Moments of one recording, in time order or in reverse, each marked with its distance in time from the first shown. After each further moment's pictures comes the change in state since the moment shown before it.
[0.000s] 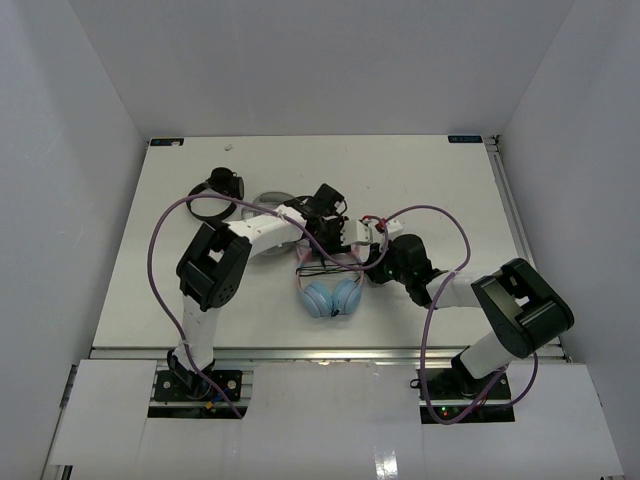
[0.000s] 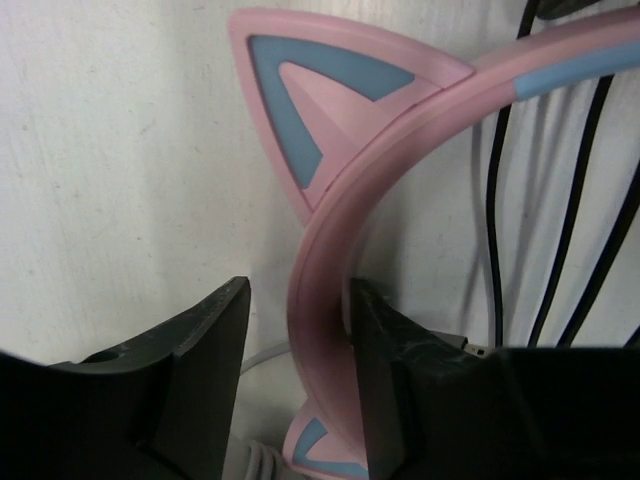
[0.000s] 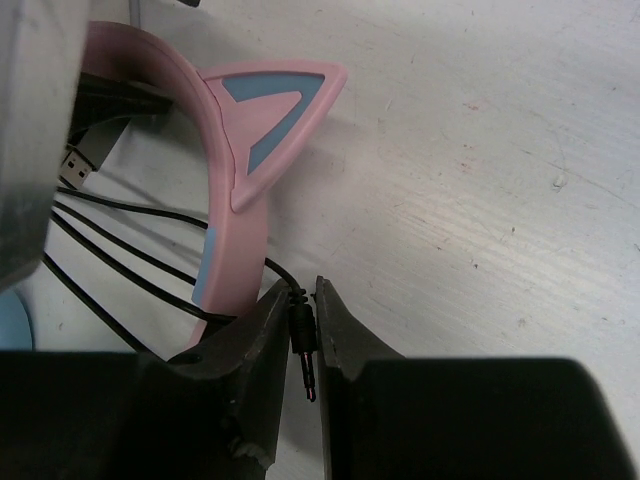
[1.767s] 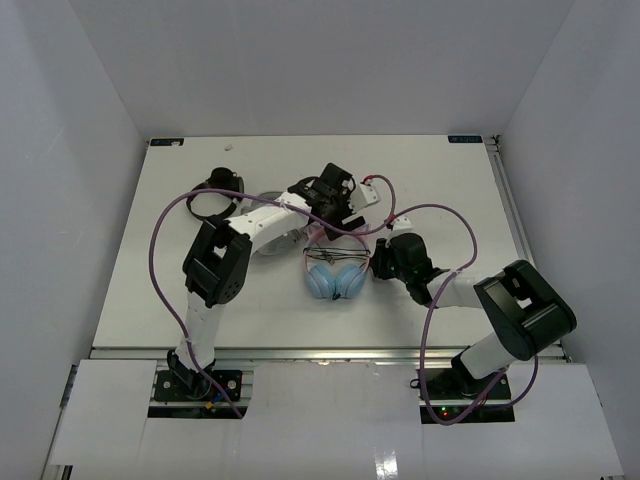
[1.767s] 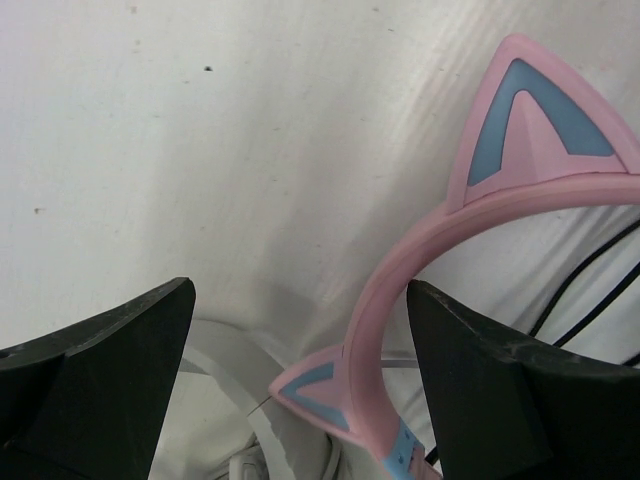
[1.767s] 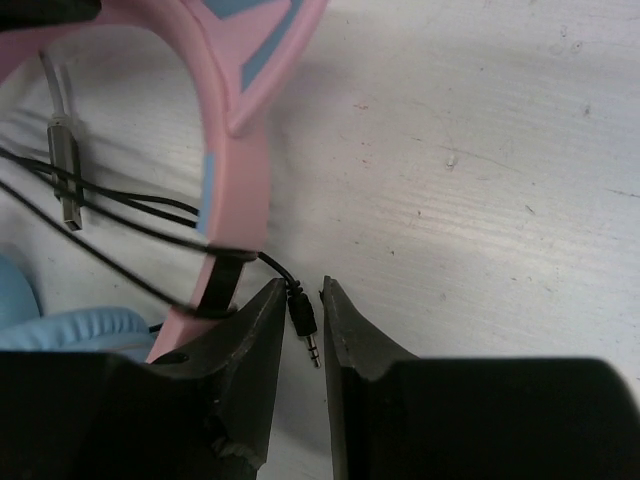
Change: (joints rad) left arm 0.005 0.051 0.206 0.036 -0.219 -0.303; right arm -0.003 -0.017 0.011 -0.044 0.164 0.092
